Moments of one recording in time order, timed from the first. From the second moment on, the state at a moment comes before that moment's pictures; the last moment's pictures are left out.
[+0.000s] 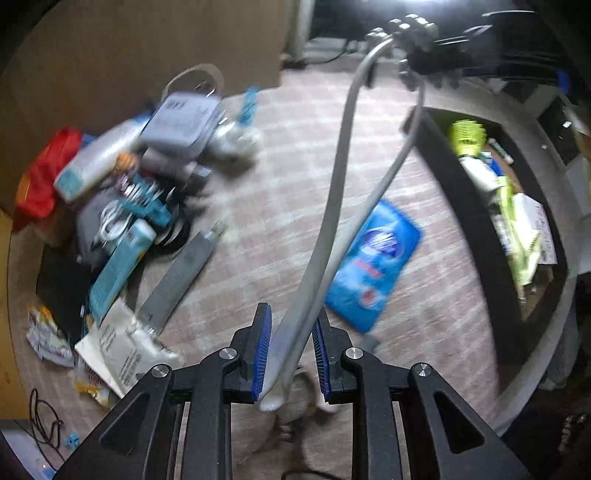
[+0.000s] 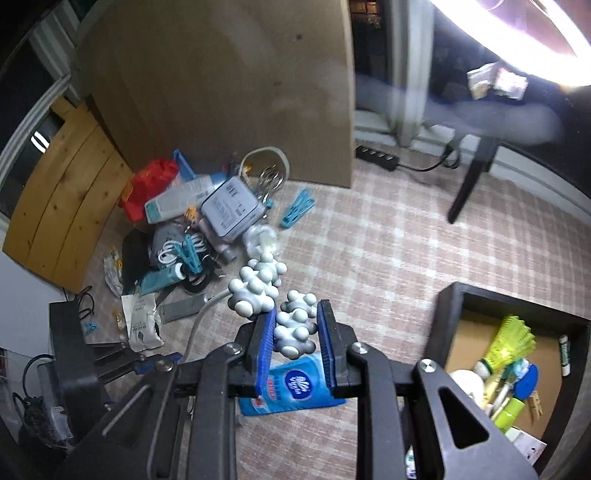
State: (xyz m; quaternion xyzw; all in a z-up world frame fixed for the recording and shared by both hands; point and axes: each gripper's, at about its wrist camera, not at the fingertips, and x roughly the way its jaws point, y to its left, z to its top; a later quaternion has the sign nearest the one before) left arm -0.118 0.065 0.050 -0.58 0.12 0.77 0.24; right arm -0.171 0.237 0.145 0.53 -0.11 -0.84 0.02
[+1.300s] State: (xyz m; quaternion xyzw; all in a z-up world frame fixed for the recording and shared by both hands) left arm -0.044 0.251 0.089 -0.55 0.17 0.74 0.36; right arm -0.015 0.448 0.146 0.52 -0.20 -0.81 -0.19
